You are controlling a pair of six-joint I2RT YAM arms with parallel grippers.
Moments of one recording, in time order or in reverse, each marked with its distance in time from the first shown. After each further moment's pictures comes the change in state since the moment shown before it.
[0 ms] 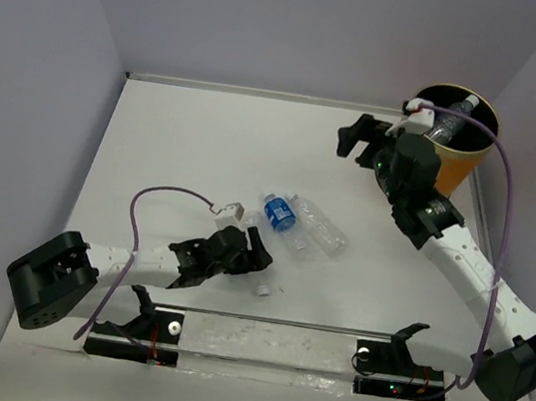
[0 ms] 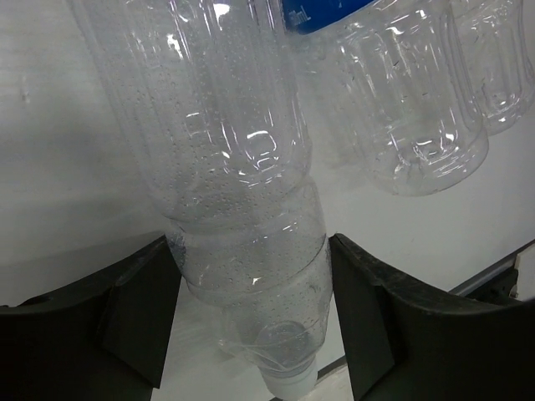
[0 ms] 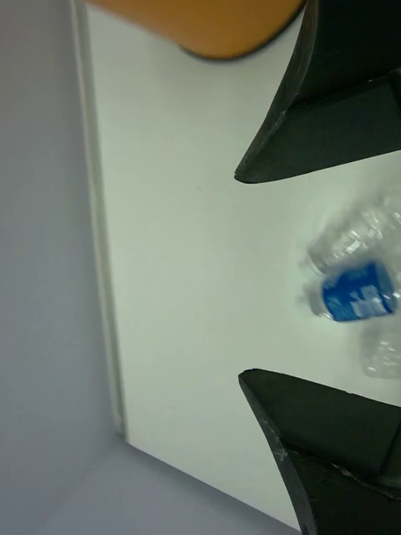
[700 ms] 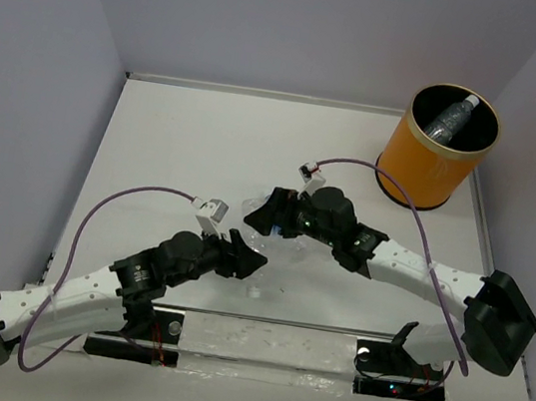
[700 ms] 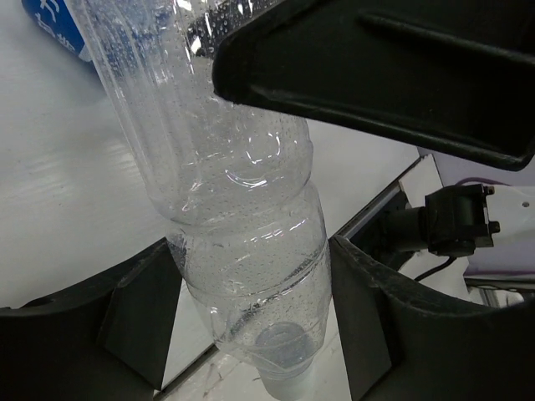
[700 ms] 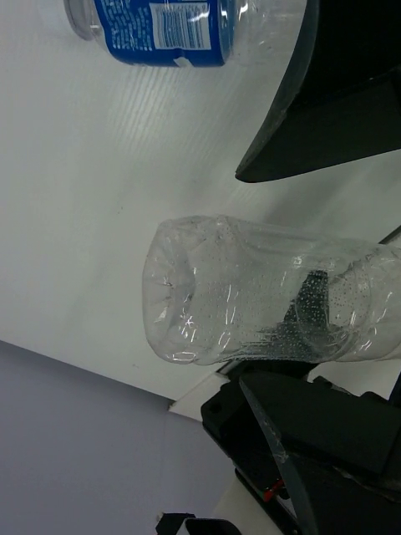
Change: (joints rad) left arm -0.057 -0.627 -0.061 -0.179 0.065 0.209; right arm 0.440 0.144 -0.403 0.283 -0.389 0.419
